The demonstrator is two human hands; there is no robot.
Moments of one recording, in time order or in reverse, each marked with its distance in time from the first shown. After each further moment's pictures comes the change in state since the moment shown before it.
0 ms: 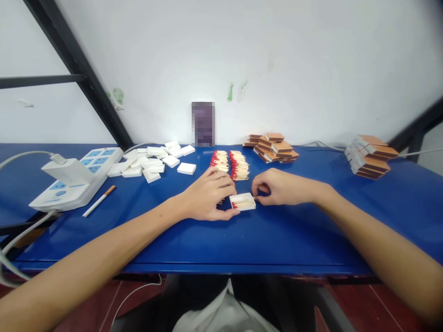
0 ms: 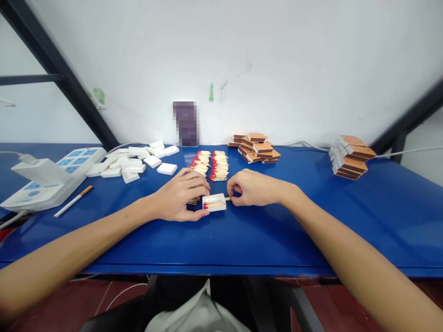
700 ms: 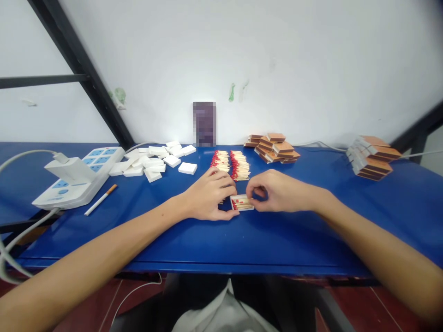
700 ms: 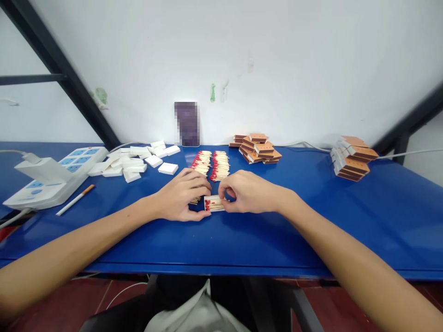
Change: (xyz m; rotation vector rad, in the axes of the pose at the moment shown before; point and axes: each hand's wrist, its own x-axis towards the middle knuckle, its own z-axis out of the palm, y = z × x) left_hand 0.000 -0.002 0.003 0.027 -0.031 -0.009; right_hand -0.002 -0.025 0.003 0.025 0.124 -0.118
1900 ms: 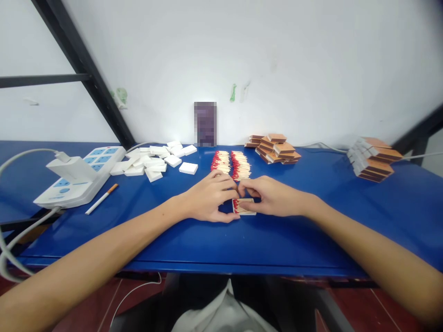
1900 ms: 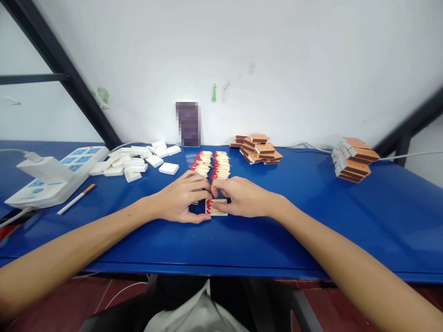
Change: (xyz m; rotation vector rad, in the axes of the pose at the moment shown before) left_hand 0.000 0.000 0.000 -0.030 -0.013 0.059; right_hand 0.008 -0.002 0.016 0.069 0.002 0.012
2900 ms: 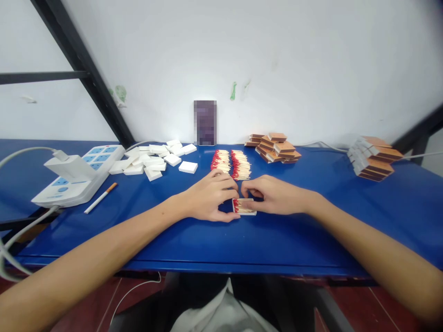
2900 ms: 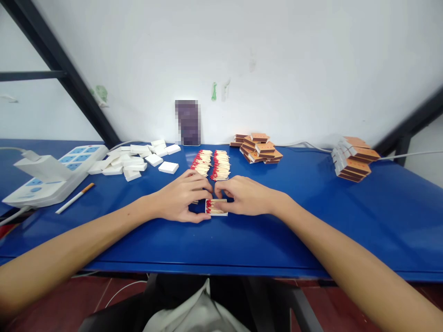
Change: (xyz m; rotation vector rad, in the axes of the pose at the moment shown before) left_hand 0.000 0.000 0.000 -0.018 0.000 0.009; right_hand -0.003 0.003 -0.004 -0.038 -0.053 0.005
